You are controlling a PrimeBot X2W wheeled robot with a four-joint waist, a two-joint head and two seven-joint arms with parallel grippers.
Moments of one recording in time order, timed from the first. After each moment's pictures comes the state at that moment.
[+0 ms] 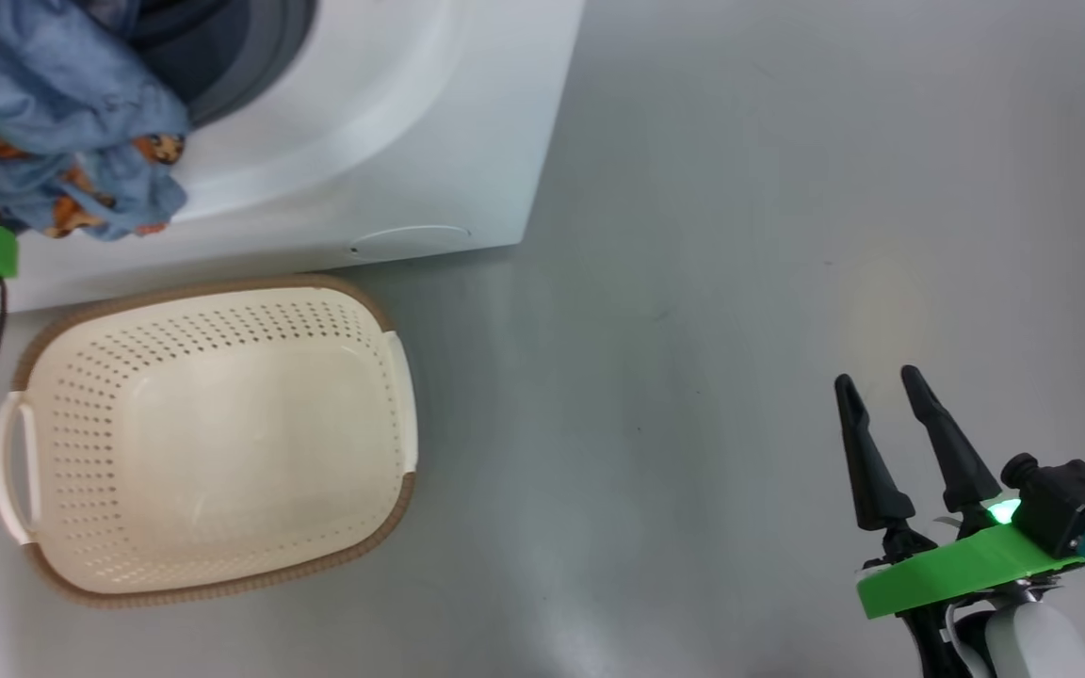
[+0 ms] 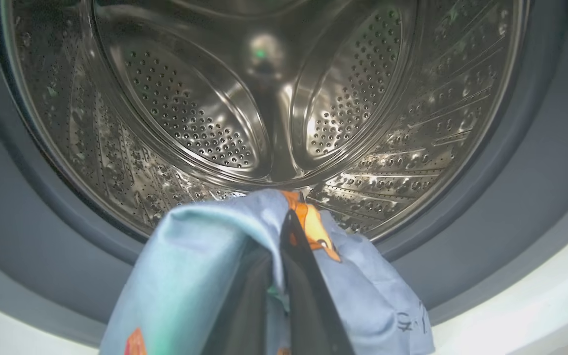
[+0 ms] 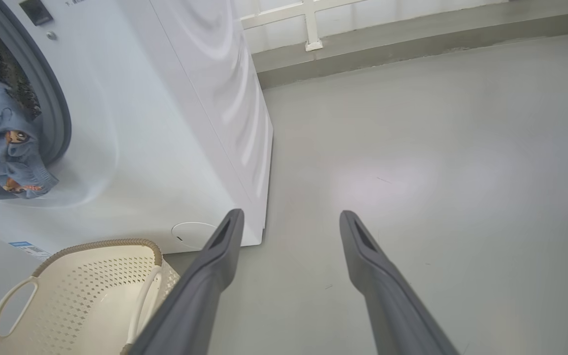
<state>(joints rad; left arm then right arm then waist) -0.90 0.43 -0.25 0.63 -0.59 -0.13 -0.26 -0.15 -0.12 0.05 0.12 0.38 0.13 -0.26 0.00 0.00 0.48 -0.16</state>
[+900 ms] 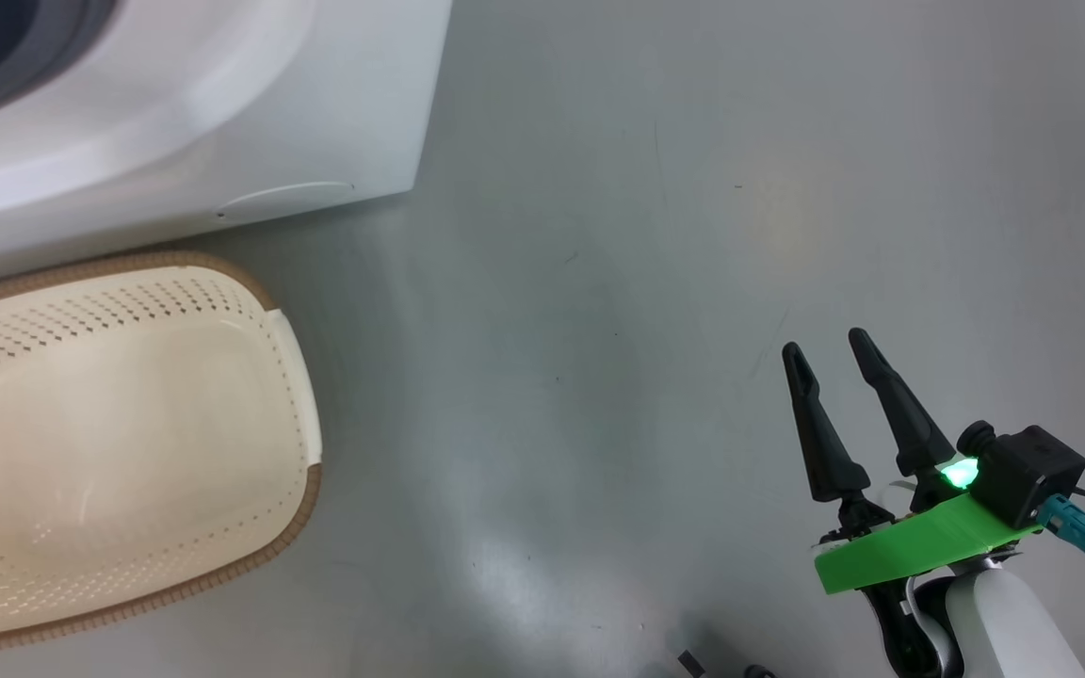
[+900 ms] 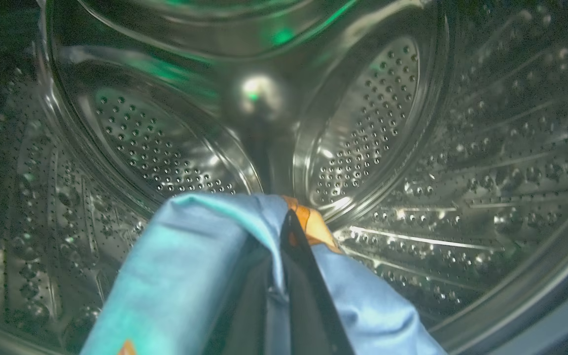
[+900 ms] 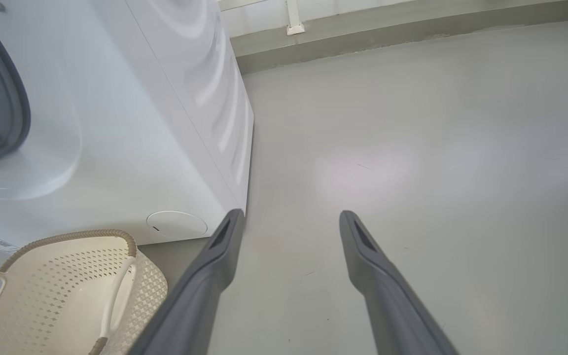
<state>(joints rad) -1.31 0.55 -0.38 0.87 -0.63 -0.13 -0.26 -0.21 -0.10 0.12 0.11 0.38 0.13 -0.26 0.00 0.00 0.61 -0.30</state>
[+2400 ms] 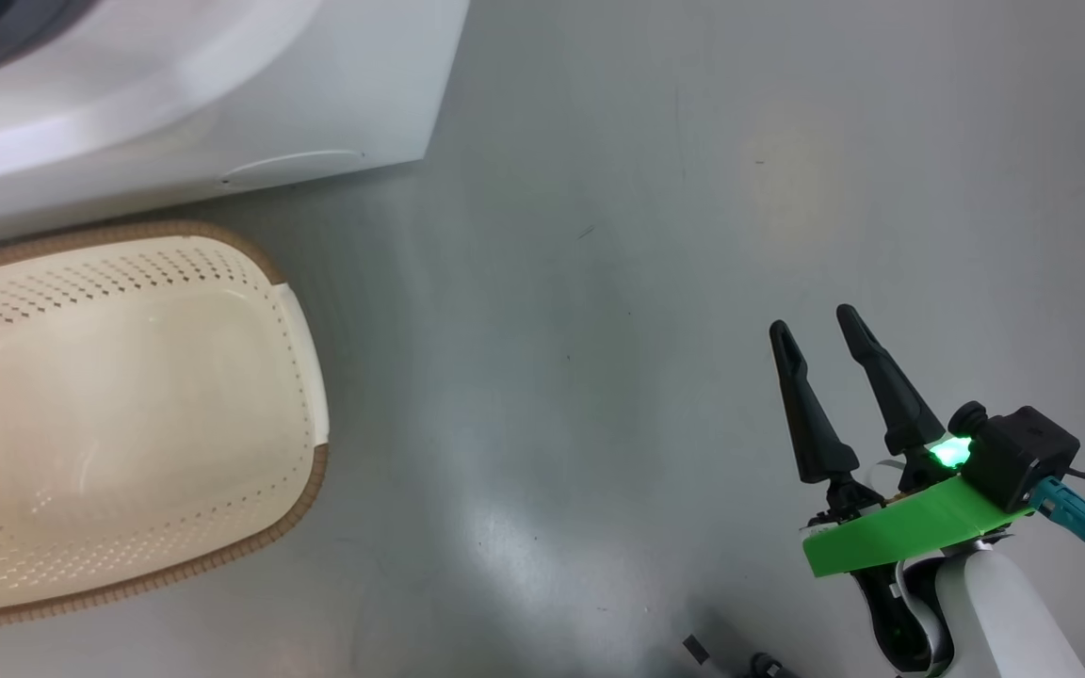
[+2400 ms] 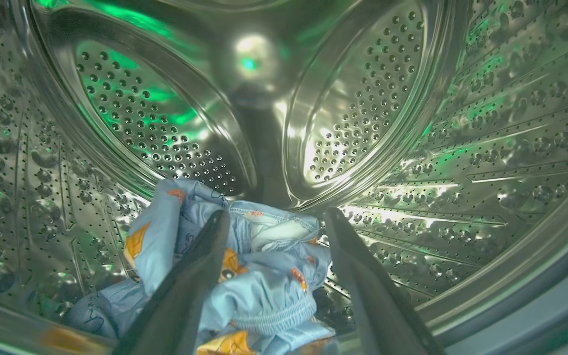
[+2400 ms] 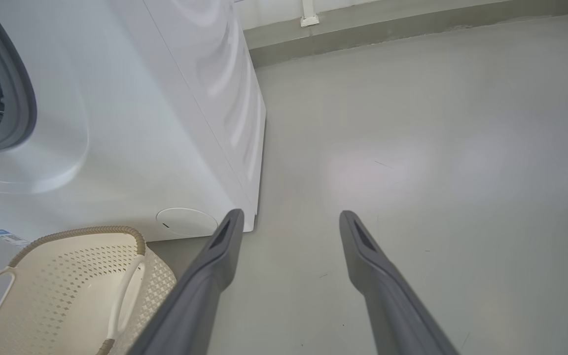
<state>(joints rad) -1.29 0.49 -0.33 0.83 -0.60 -0.13 -0.26 -0.25 -0.09 0.14 0.10 0.38 0.13 -0.26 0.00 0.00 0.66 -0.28</state>
